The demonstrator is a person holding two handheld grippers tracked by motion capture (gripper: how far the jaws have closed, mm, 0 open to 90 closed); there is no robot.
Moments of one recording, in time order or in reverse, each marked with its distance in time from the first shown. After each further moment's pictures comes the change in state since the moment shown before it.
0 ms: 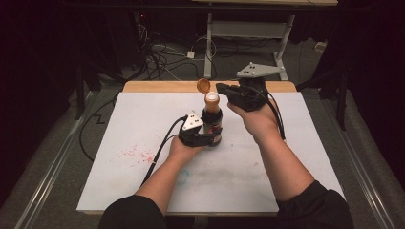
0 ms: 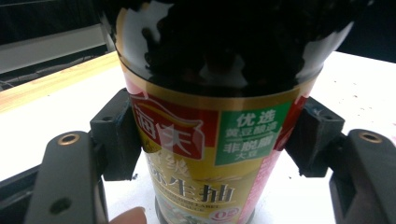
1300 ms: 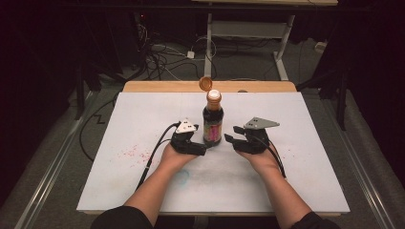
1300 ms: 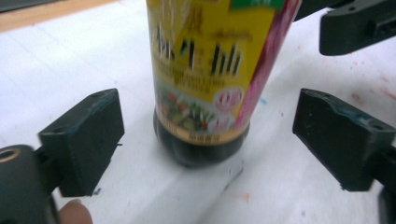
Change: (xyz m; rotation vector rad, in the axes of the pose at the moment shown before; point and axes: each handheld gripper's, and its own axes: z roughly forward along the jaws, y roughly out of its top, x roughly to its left) left arm 0.017 -0.013 -0.030 0.153 0.067 -0.065; right arm -0.015 -0.170 0.028 0.141 -0.028 0.096
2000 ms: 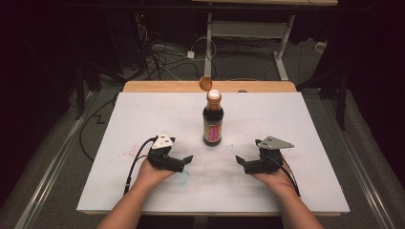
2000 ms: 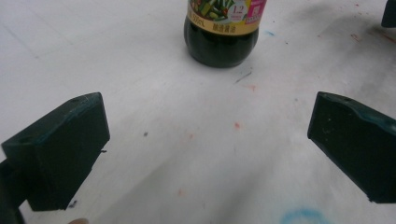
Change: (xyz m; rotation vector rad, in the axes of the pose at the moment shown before) left arm 0.018 -0.014 -0.077 0.004 0.076 0.002; right arm -0.003 -0.056 -0.032 0.018 -0.060 0.007
